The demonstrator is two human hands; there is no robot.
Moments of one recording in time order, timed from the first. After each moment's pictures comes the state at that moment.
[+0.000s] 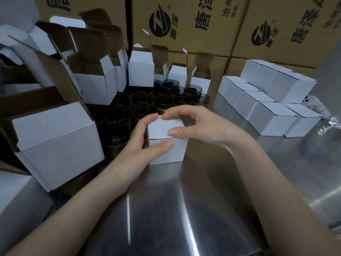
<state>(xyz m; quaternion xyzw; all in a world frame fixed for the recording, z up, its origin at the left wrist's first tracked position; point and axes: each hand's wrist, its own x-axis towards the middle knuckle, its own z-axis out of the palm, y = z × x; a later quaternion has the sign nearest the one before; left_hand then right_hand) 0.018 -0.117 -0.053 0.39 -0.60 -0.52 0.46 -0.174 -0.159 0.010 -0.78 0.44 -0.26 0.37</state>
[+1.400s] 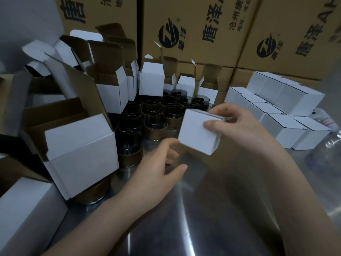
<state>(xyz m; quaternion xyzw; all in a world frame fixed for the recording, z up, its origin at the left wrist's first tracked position) 0.012 -0.102 -0.056 0.47 -0.73 -0.31 0.39 -0.200 -0.141 0.025 -0.65 0.60 -0.40 0.24</state>
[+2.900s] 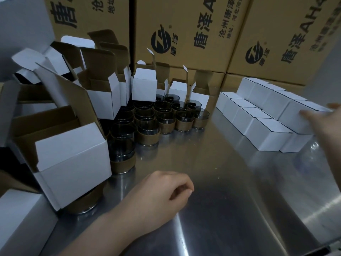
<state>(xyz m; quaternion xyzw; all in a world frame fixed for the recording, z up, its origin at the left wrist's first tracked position) 0.006 -0.088 -0.049 0.36 -0.85 -0.25 0.29 -0.429 -0.186 0.035 -0.33 0.77 -0.55 -0.01</state>
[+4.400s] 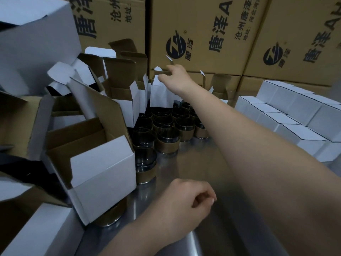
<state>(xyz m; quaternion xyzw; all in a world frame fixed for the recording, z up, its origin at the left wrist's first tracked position) 0.008 -0.099 -0.051 0.38 -0.81 -0.33 0.30 -0.061 -0.313 0.080 -0.73 0.57 -0.34 0.18</state>
